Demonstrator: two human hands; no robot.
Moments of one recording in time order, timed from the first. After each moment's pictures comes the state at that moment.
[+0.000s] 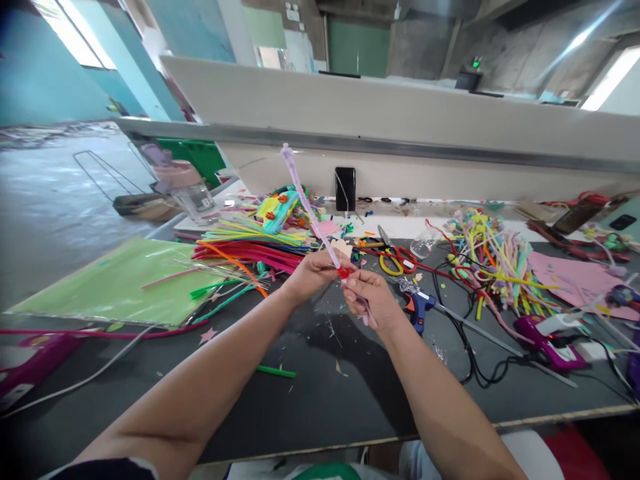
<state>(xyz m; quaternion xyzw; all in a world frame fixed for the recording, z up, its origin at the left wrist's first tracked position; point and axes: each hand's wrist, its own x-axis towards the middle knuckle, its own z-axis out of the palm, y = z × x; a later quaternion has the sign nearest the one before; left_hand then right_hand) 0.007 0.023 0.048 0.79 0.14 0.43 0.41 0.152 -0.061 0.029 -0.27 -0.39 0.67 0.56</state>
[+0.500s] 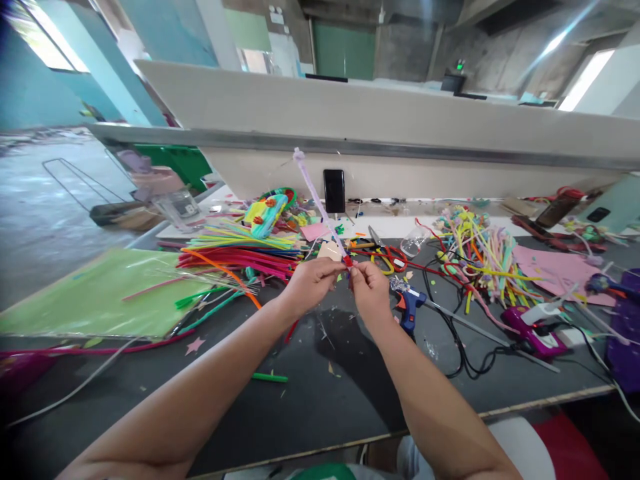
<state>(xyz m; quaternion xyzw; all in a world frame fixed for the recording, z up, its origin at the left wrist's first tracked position) 0.021 0.003 0.045 0.85 0.25 0.42 0.20 0.155 -0.048 0.012 -0.47 -0.46 0.34 0.67</state>
